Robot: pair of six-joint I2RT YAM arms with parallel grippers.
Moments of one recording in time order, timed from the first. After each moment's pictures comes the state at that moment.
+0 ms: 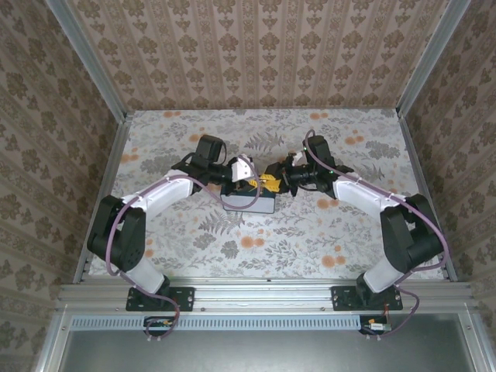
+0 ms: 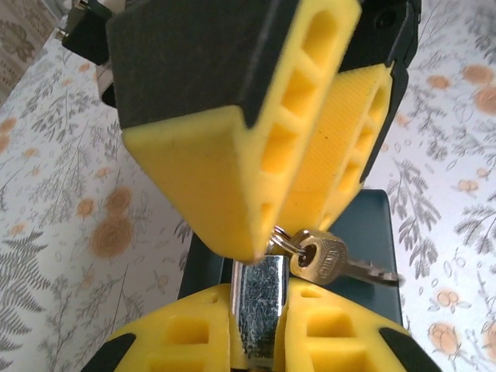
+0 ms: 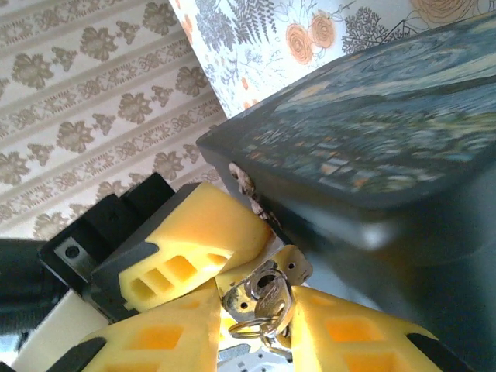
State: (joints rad) left arm -0.54 1.61 1.08 -0.22 0.80 0.83; right arm 0.40 1.58 1.01 -0.08 -0.84 1.37
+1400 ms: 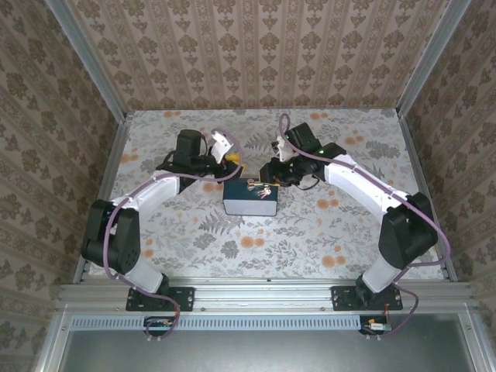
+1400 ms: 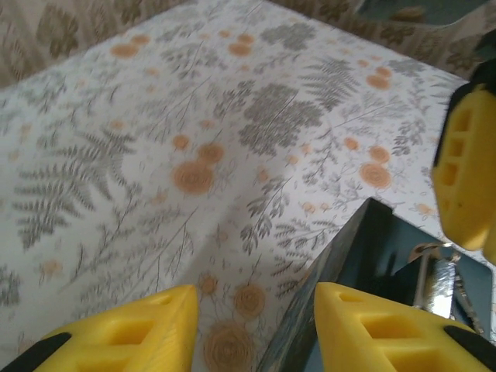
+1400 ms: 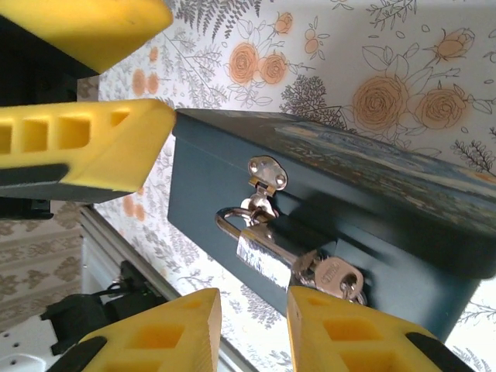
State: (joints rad) left arm -0.40 1.57 1.03 -0.05 0.71 0.25; right arm 0.50 1.65 1.36 -0.66 -0.52 0.55
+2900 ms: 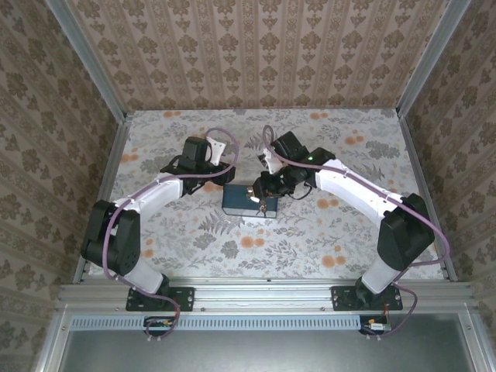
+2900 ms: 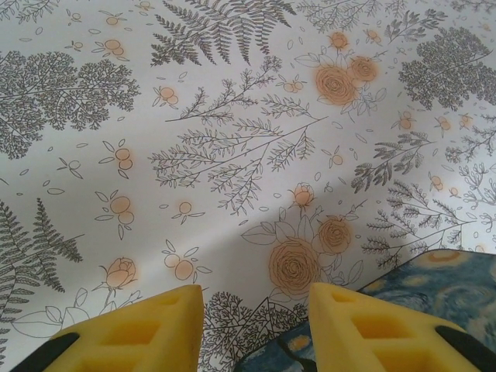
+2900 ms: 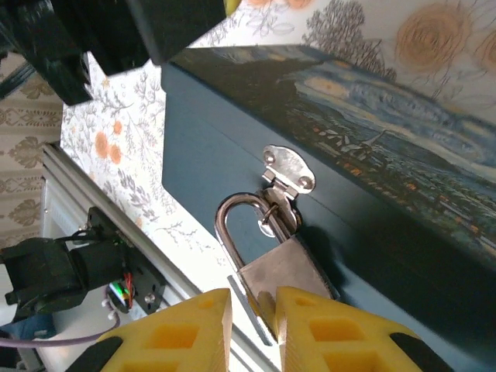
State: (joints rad) left arm -0.45 1.56 1.00 -0.19 0.29 -0.09; right arm 0.61 1.64 1.36 -0.75 -0.50 0.48
